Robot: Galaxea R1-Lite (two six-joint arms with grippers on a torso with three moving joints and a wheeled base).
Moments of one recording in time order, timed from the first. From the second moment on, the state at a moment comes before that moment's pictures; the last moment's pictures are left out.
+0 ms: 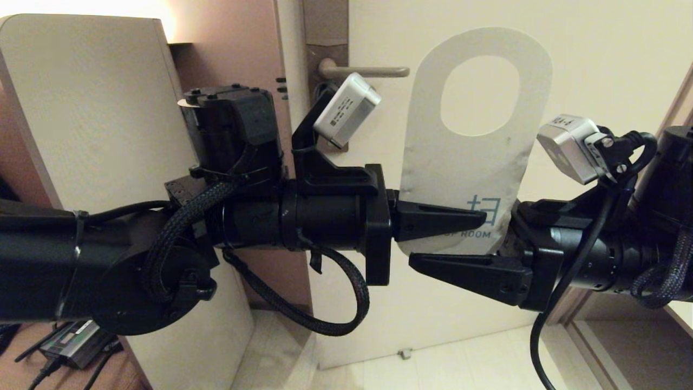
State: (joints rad) left arm -0.80 1.76 -1.11 -0.71 -0.85 -0.10; right arm 0.57 1.50 -0.75 -0.69 0.70 0.15
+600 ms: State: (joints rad) left arm -0.80 1.75 -1.12 -0.71 -0.85 -0.10; right arm 0.57 1.50 -0.74 -0.69 0.70 0.15
